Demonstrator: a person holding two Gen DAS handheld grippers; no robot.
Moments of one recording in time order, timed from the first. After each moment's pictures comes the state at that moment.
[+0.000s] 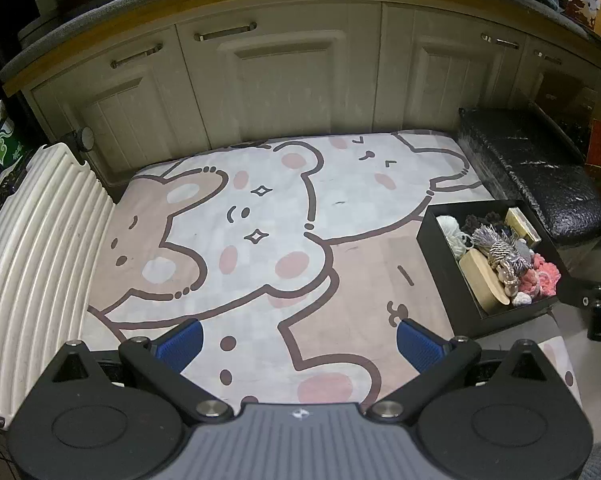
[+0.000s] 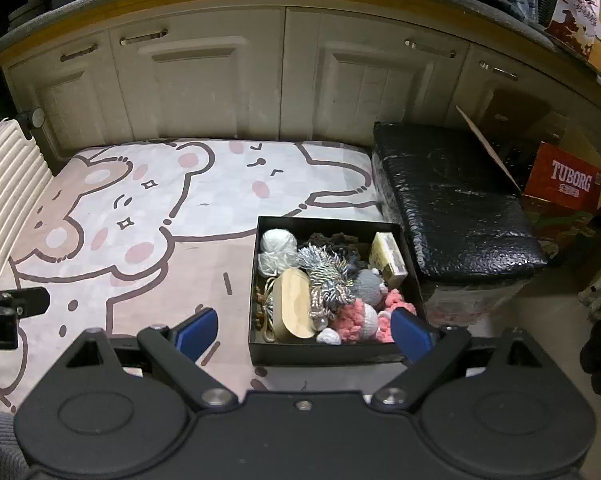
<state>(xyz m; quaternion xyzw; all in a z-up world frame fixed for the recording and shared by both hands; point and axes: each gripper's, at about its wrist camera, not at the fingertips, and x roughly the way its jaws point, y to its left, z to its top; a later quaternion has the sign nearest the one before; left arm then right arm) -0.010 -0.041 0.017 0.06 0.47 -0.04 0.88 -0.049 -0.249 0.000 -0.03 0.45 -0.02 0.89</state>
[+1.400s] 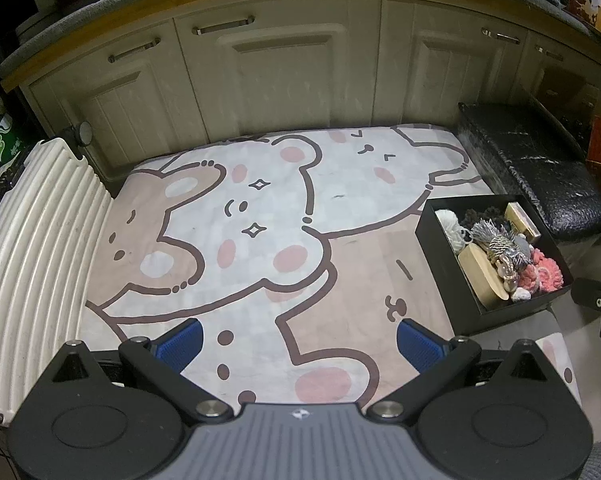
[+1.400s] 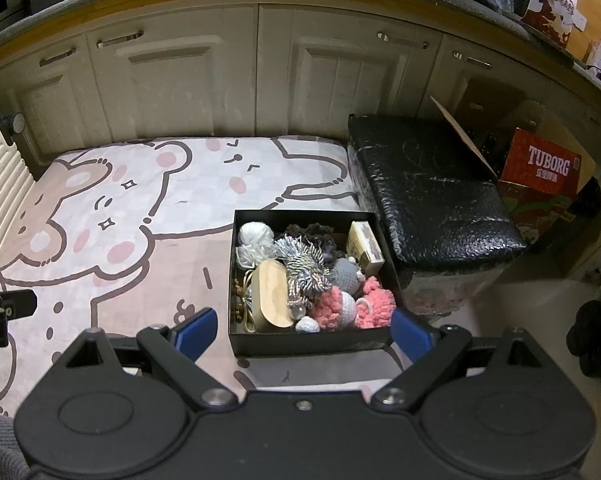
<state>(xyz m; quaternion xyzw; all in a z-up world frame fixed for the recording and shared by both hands) -0.011 -0.041 0.015 0.06 0.48 -0.04 0.87 -0.058 -0.257 0.001 -0.02 0.45 -0.05 0.89</state>
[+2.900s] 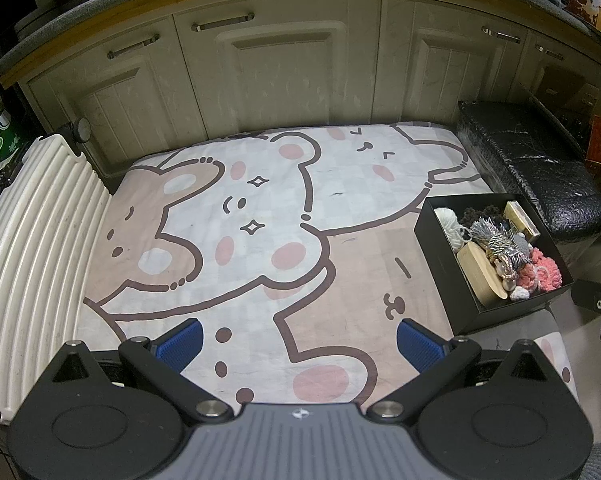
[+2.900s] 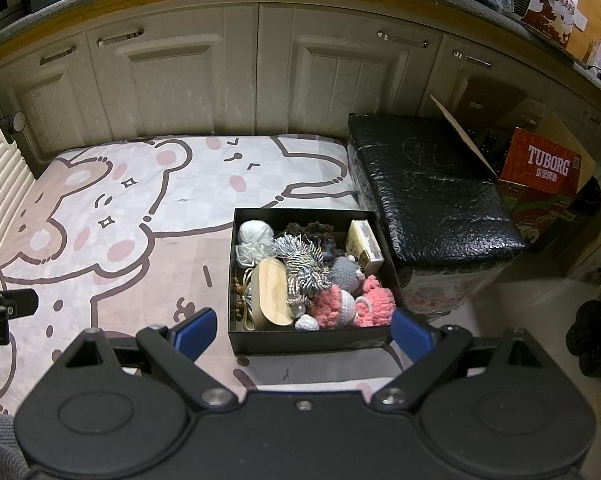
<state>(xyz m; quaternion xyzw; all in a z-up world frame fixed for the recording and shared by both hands) -0.011 -0.043 0.014 0.06 0.48 -0.04 0.87 -0.059 -0.258 -0.001 -0.02 0.45 -0.05 0.89</state>
